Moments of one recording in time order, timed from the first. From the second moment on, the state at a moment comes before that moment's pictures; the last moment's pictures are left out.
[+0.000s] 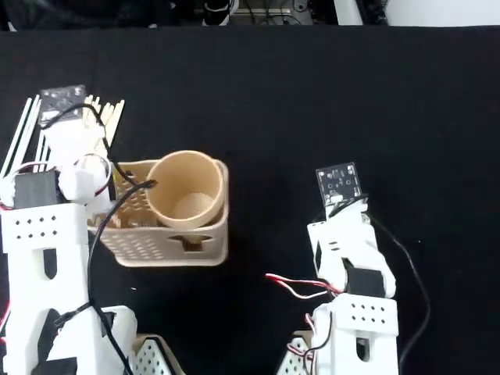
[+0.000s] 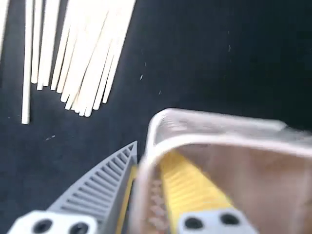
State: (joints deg) left arm -14.0 -37.5 26.6 83.9 0.4; right arm 6.3 -74.1 88.3 42.9 20.1
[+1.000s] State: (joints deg) left arm -4.0 -20.6 17.4 73.0 14.6; right arm 6.3 -74.1 88.3 42.9 20.1
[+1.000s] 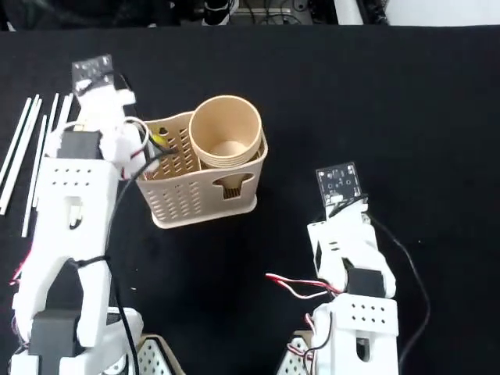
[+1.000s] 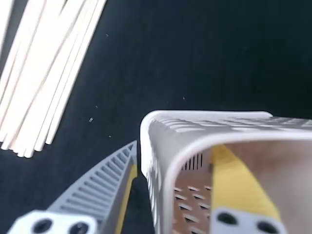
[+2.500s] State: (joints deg) left arm -26.8 62.7 -64.9 89.5 -20.8; right arm 6.4 -74.1 88.3 42.9 20.1
